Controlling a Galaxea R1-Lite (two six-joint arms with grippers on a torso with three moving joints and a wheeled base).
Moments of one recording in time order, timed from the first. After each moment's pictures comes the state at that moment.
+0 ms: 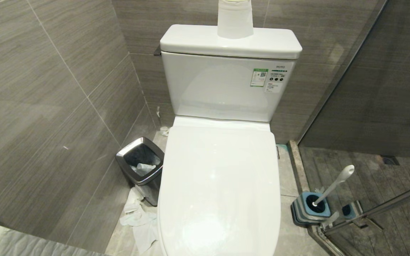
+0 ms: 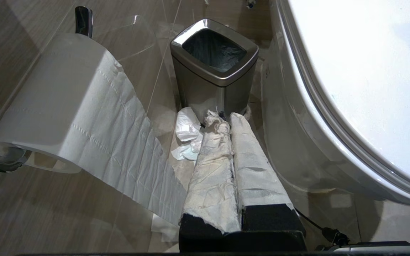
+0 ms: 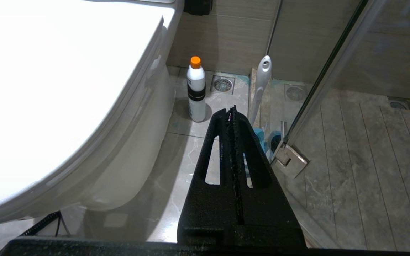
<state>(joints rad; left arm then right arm) 0.00 0.00 0.00 0.01 0.00 0.01 0.00 0.00 0.00 -0.06 -0.01 0.03</state>
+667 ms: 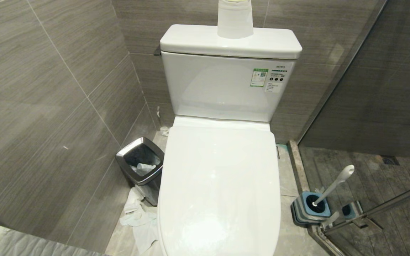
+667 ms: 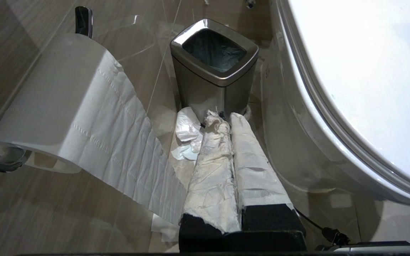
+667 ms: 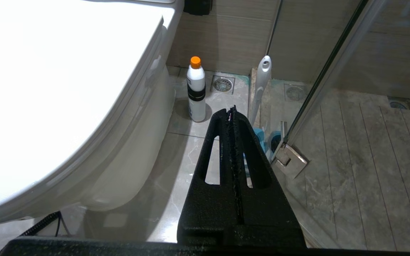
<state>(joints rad) 0.00 0.00 0.00 0.01 0.00 0.01 0.00 0.00 0.00 -0.06 -0.01 0.03</state>
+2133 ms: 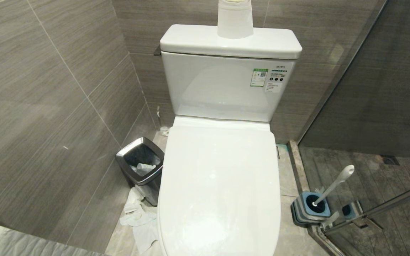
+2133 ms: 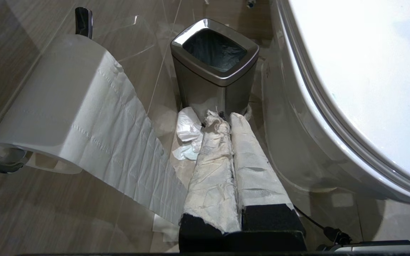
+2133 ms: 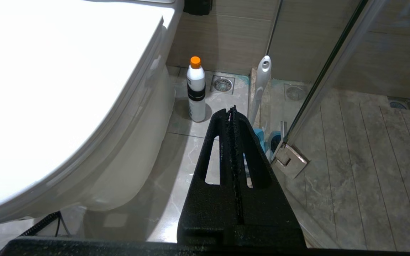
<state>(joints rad) 0.00 0.00 0.00 0.01 0.00 0.01 0.00 0.00 0.00 -0.06 -0.01 0.03</state>
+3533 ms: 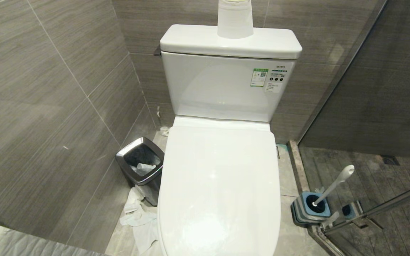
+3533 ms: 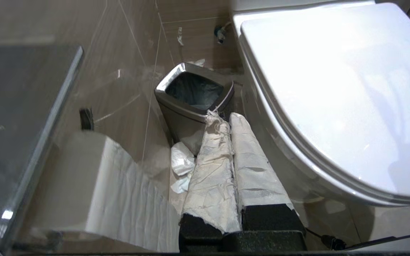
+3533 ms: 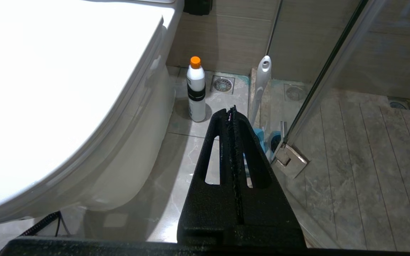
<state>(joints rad) 0.00 0.10 -0.27 0.11 -0.14 0.12 0.00 0.00 0.00 -0.06 -0.01 0.03</state>
